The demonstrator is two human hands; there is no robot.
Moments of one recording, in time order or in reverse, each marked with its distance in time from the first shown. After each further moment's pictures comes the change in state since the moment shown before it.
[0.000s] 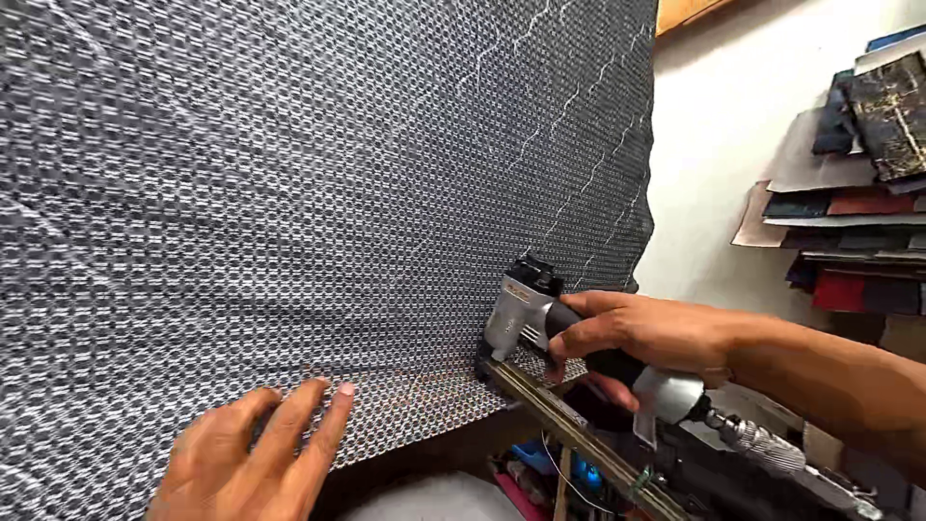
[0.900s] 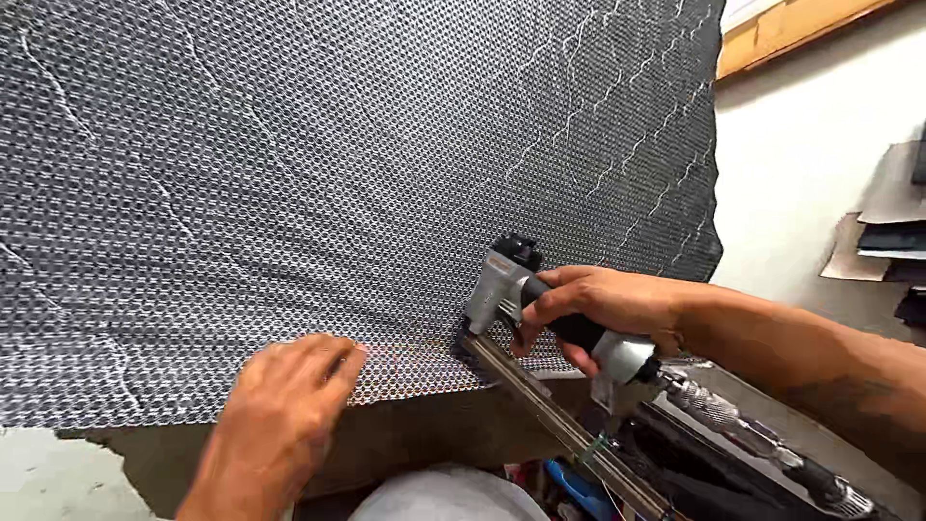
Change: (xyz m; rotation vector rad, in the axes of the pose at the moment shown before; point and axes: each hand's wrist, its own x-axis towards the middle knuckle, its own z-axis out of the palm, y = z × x) left_hand -0.059 -0.096 -0.039 0.004 0.173 -0.018; right_hand 0.017 -0.087 0.119 -0.028 -0.037 -0.162
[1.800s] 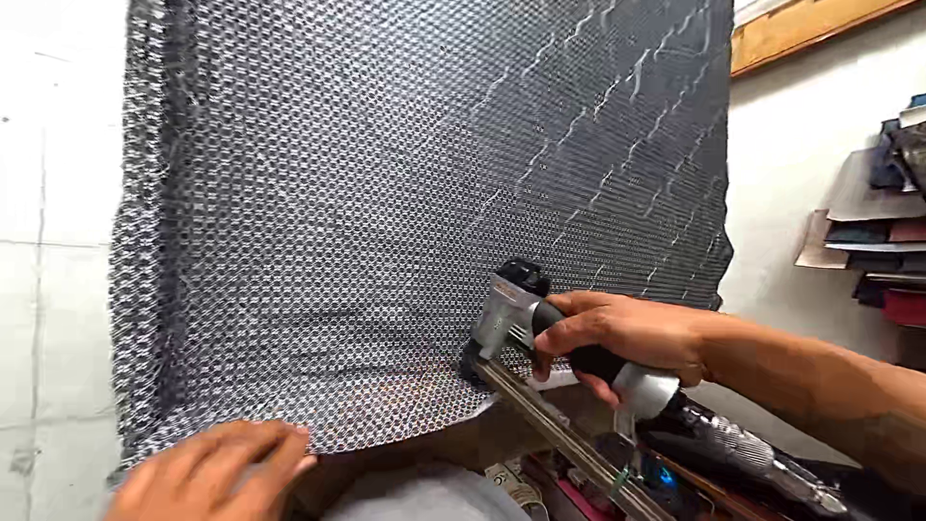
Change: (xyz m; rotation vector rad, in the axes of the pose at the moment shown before) left_hand -0.095 -0.167 -0.131 -0.146 -0.185 -0.155; right_hand 0.030 -0.115 0.135 0.077 -0.019 0.092
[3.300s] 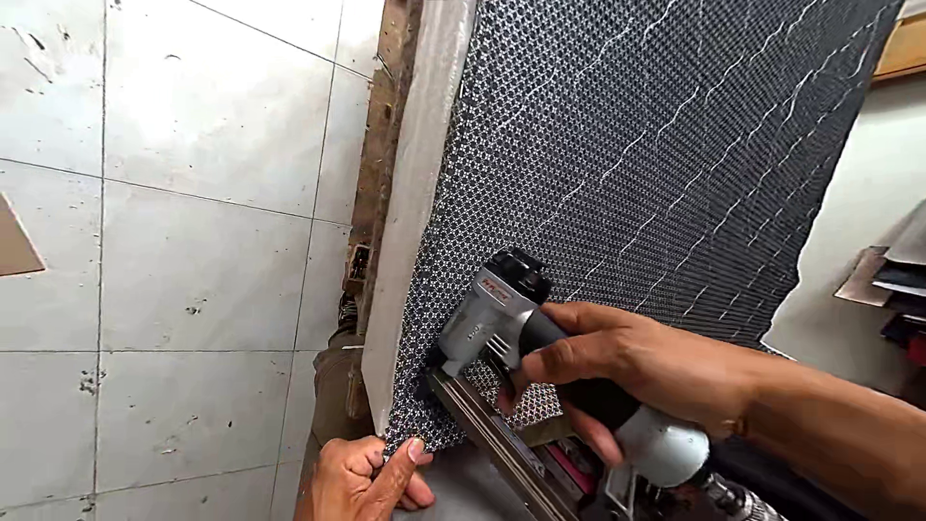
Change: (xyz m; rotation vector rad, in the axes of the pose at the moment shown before) left_hand -0.034 -0.082 -0.004 -1.368 -0.106 -0.562; right_hand 0.054 -0.142 0.175 0.047 -0.162 0.039
